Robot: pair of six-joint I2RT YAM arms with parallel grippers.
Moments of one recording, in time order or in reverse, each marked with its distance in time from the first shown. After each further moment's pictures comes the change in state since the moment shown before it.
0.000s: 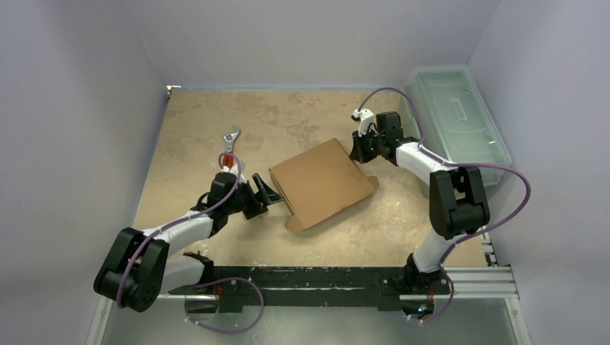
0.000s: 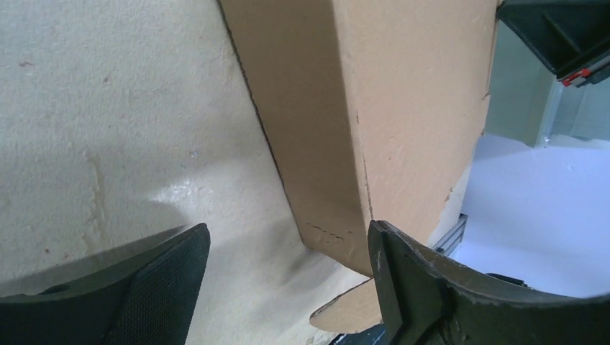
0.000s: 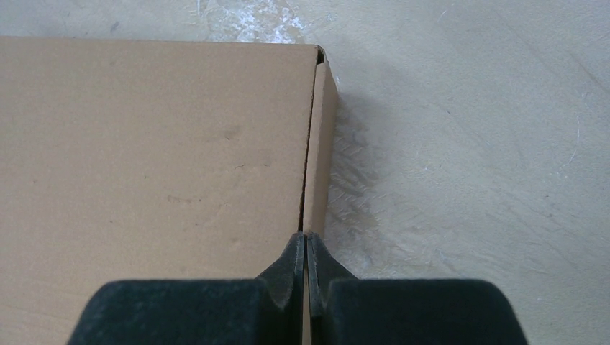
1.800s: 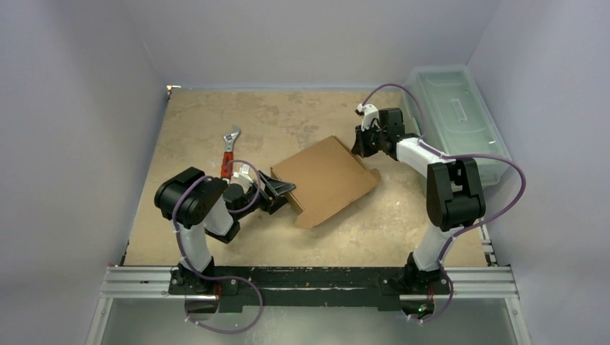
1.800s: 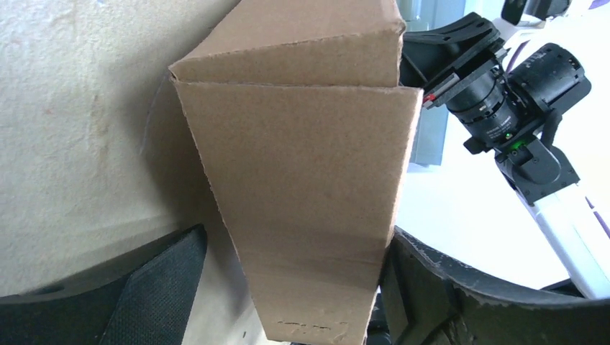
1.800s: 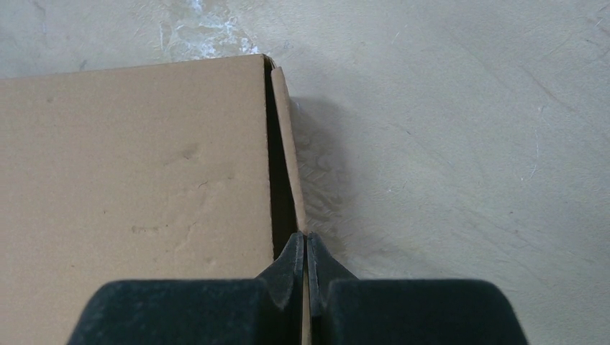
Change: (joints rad) left arm -0.072 0.672 -0.128 1.228 0.032 -0.438; right arm -0.037 0.075 0.053 0.036 0.008 0.033
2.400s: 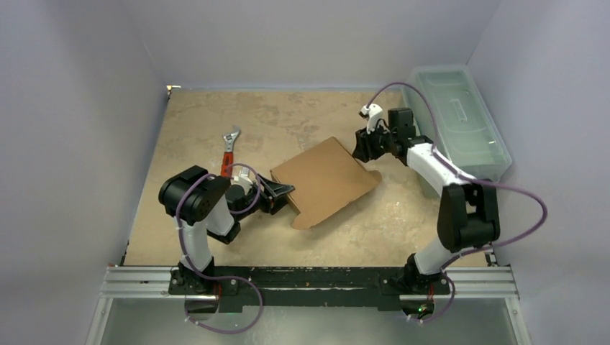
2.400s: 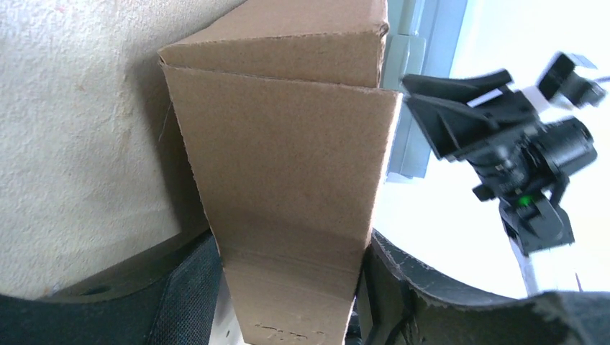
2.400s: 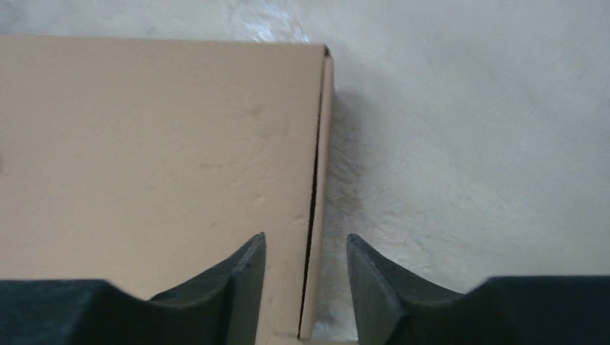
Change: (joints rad) left arm -0.007 0.058 0.000 0.039 -0.018 -0.123; right arm -0.007 -0.149 -0.045 -0.110 -0.069 -0.098
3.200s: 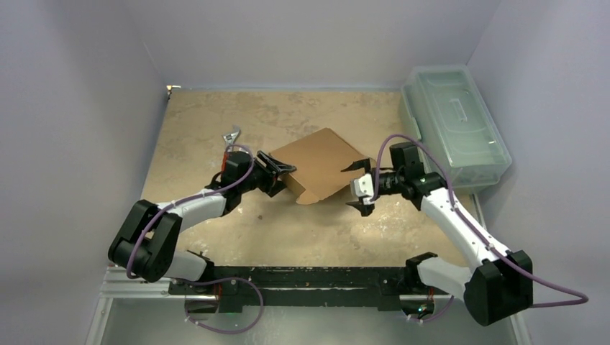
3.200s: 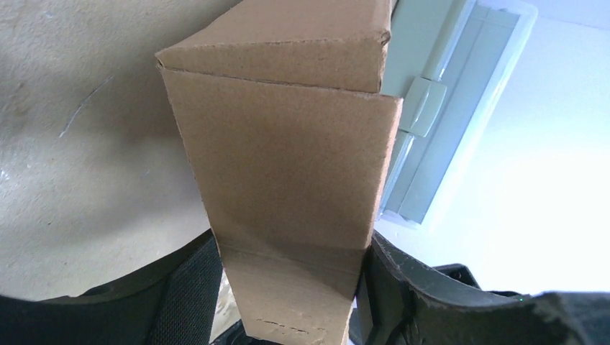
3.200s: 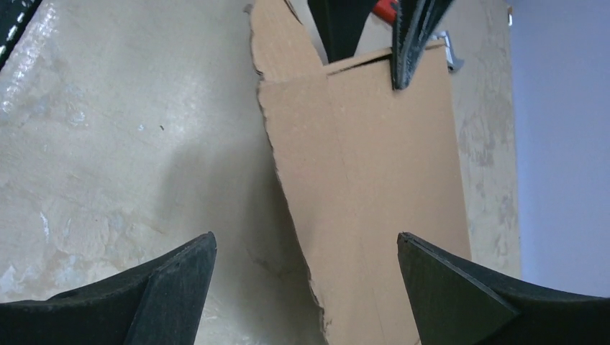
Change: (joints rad) left arm 0.005 -0.518 0.344 -1.122 -0.072 0.027; right arm 0.120 -0.529 -0.277 -0.311 -0.490 -1.146
